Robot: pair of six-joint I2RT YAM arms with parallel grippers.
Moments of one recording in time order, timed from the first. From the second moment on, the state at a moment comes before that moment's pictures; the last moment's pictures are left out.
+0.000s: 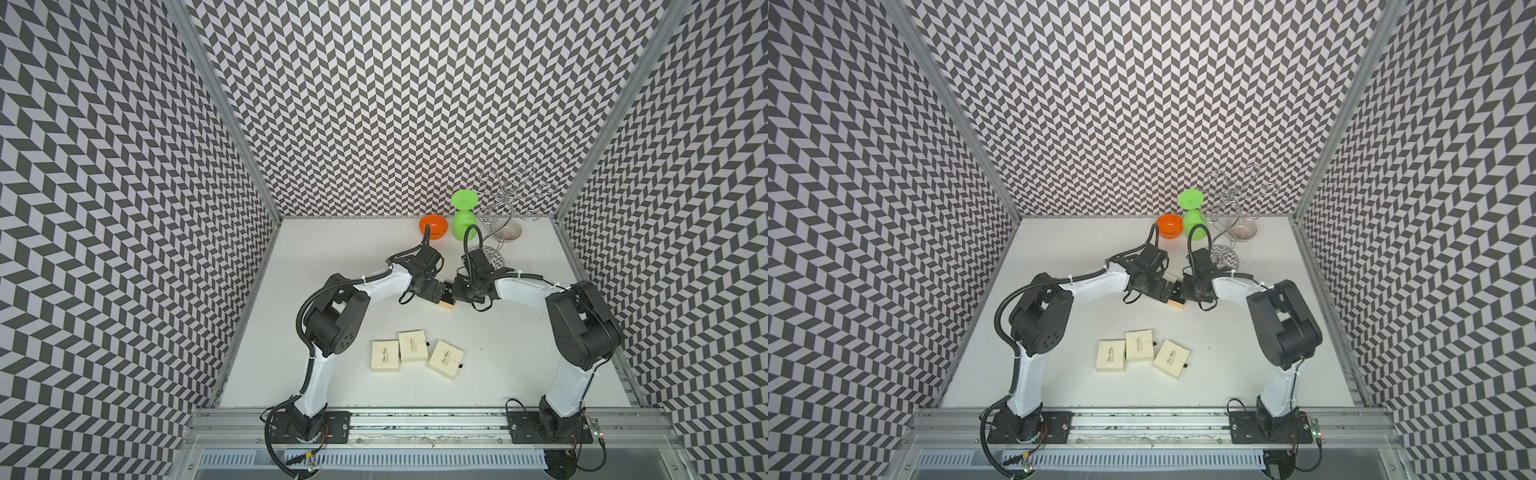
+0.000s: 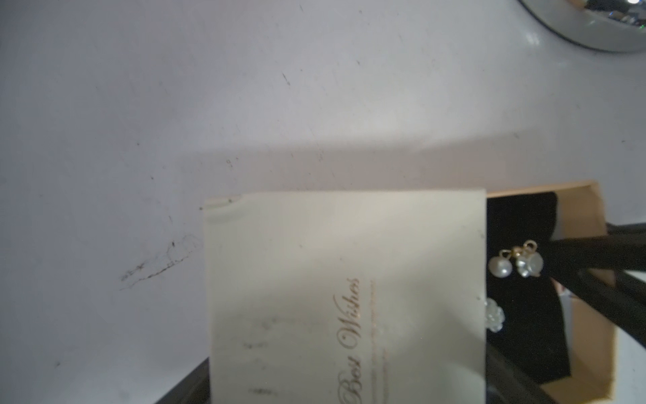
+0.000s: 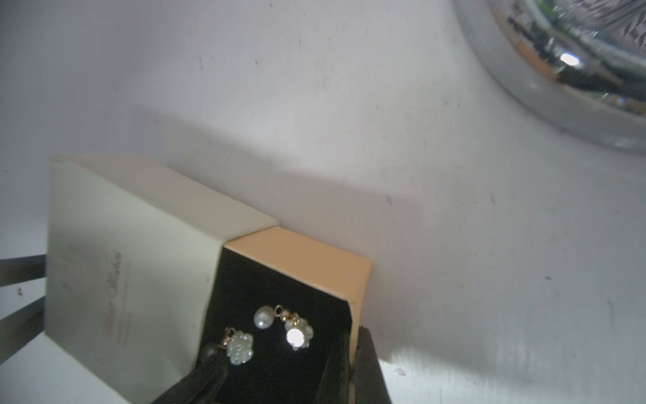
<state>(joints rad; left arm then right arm) -0.71 2.10 1.54 -0.53 -0.02 -0.22 0.41 1.84 1.10 -0.35 -0.10 0.58</state>
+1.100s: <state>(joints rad) -0.61 2.00 1.41 -0.43 0.32 -0.18 0.42 1.86 1.13 -0.39 -0.10 0.57</state>
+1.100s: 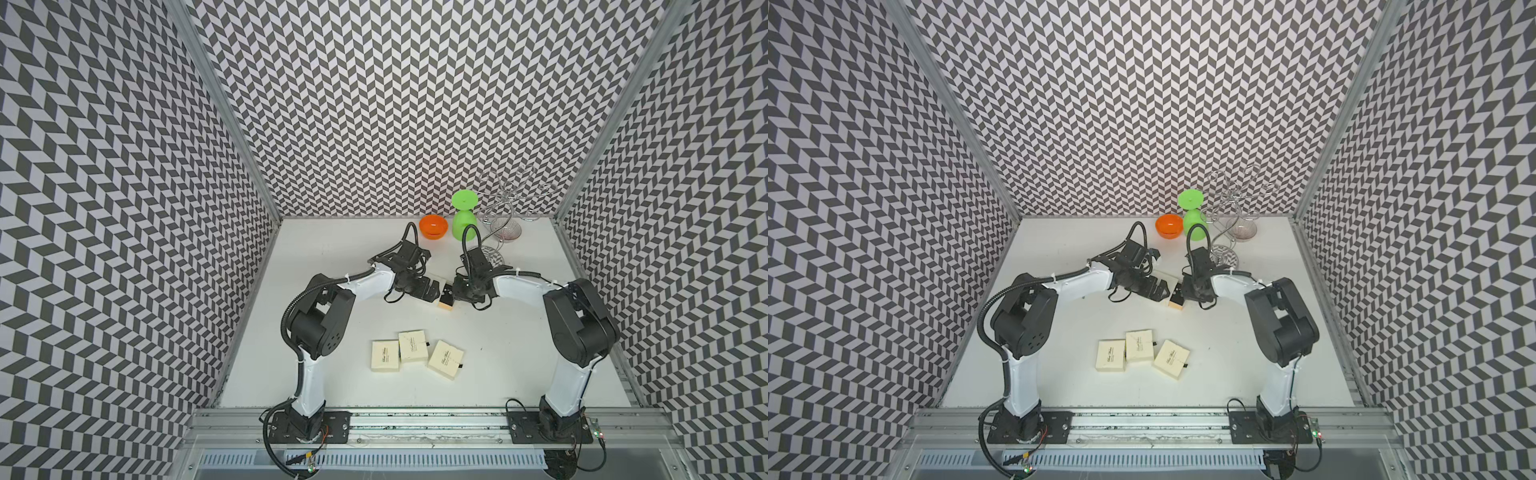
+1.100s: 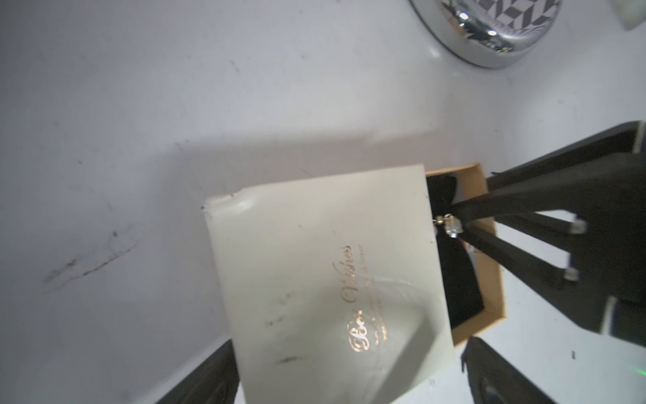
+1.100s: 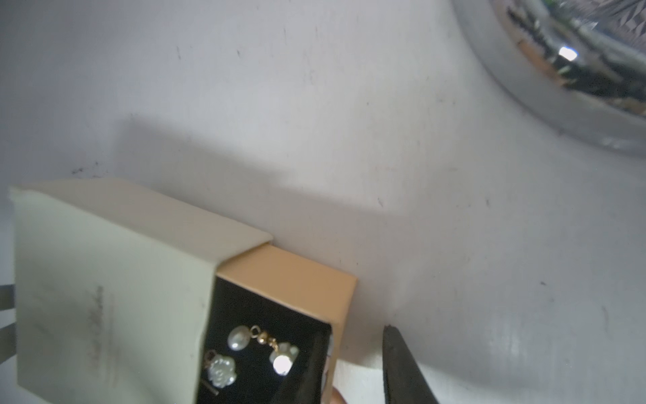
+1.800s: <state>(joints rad) -0.60 2.06 1.43 -0.44 0.25 -0.22 0.42 1.86 1.14 -0.43 -0.05 0.56</state>
